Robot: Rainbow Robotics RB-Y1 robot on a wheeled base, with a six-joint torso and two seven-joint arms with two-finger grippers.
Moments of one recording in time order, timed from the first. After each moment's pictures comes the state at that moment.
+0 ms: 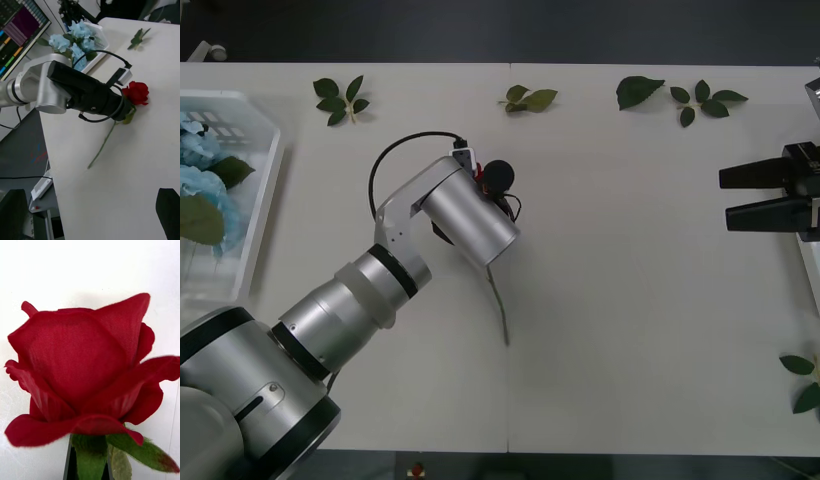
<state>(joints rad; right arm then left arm) -0.22 -1.06 -0.06 -1.68 -2.15 1.33 2.39 -0.75 0.14 -0.59 -1.18 0.02 1.15 -0.61</state>
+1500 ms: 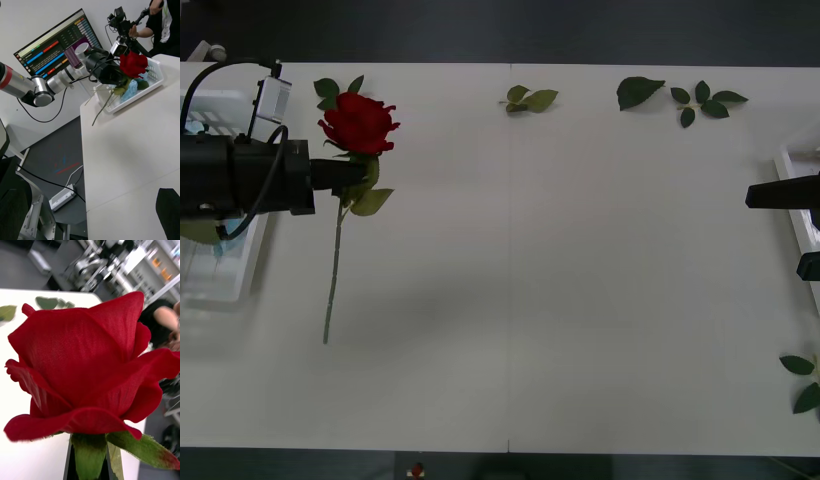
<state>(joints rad) -0.07 -1.10 -0.11 -1.70 -2.48 1.47 2.68 -0.37 0.63 0.12 -1.51 1.84 1.33 -2.28</state>
